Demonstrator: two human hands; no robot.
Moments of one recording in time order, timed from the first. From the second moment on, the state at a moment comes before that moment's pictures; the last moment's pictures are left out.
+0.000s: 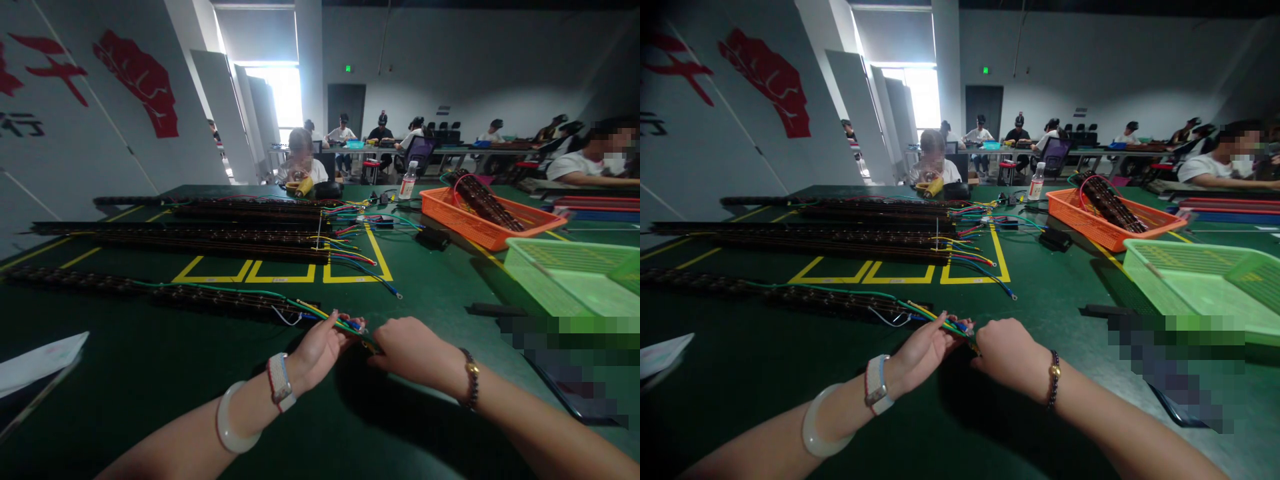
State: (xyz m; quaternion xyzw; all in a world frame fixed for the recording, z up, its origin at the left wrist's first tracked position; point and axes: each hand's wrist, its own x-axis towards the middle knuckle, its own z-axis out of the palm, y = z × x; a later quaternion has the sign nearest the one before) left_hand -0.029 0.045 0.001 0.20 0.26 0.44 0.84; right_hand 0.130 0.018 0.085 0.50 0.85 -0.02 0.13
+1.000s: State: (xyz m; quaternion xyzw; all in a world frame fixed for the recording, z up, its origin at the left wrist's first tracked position) left_hand -0.031 0.040 0.007 0.19 0.32 0.45 0.81; right_hand 0.159 0.084 0.055 0.59 0.80 0.08 -0.09
